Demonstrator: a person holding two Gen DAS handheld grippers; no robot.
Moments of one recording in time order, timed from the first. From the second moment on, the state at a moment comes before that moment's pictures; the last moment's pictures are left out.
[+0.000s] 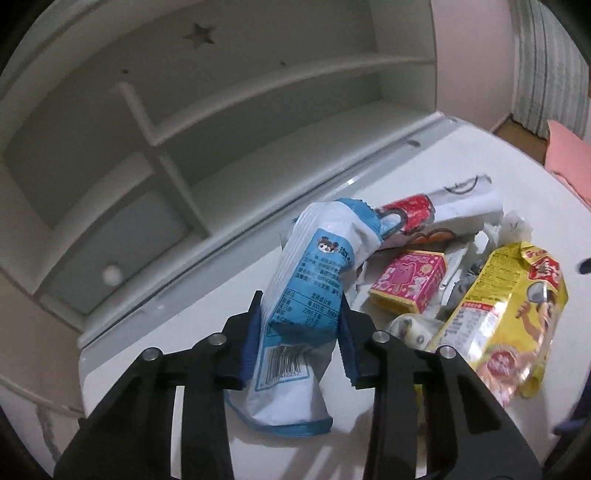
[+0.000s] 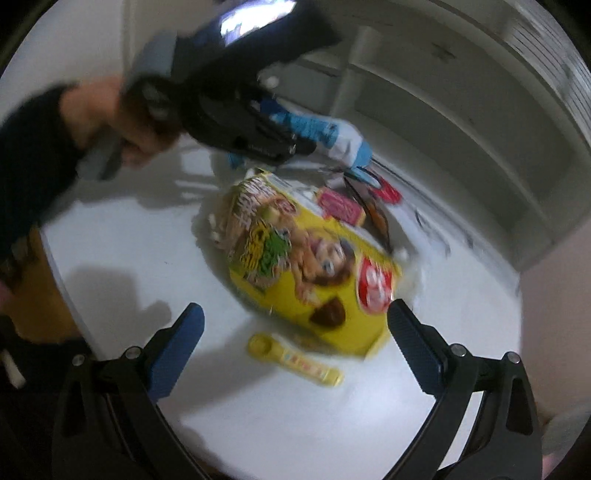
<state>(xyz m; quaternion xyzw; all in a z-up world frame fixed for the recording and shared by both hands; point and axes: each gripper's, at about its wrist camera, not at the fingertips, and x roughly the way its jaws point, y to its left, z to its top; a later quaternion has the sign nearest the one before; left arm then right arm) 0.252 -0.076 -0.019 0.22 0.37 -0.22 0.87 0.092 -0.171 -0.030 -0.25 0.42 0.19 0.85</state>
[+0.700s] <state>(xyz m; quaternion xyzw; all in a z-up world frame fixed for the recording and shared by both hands) 0.162 0.039 -0.004 0.12 0.39 -0.16 0.90 0.132 -0.154 -0.043 -0.39 0.43 0.25 0.77</state>
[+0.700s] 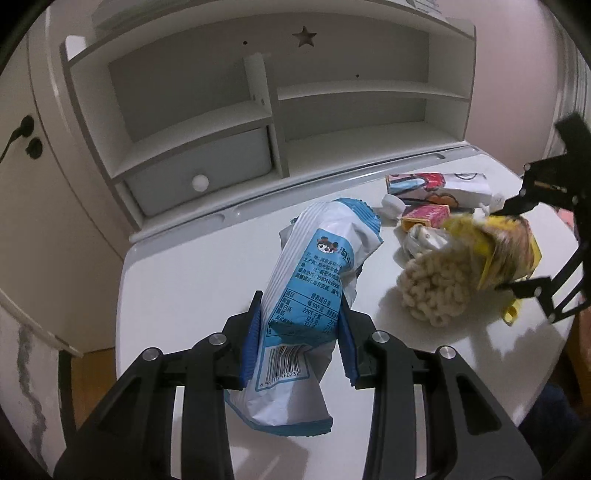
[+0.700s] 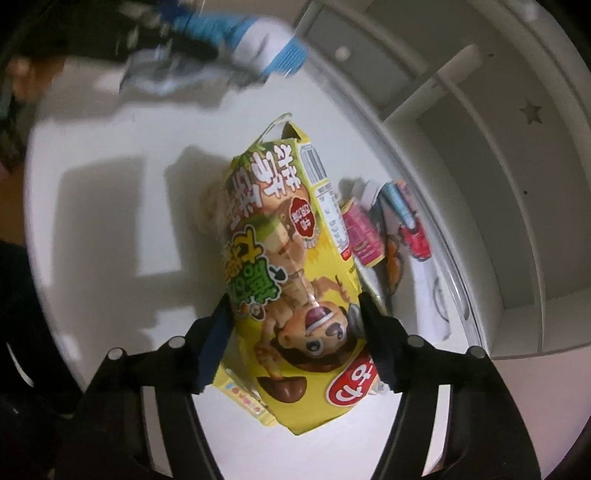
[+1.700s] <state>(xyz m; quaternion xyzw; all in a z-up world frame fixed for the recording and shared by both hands) -0.029 -0.387 -0.006 0.17 0.35 -0.52 0.76 -0.133 -0.604 -0.069 0.18 0.47 -0.14 0.85</state>
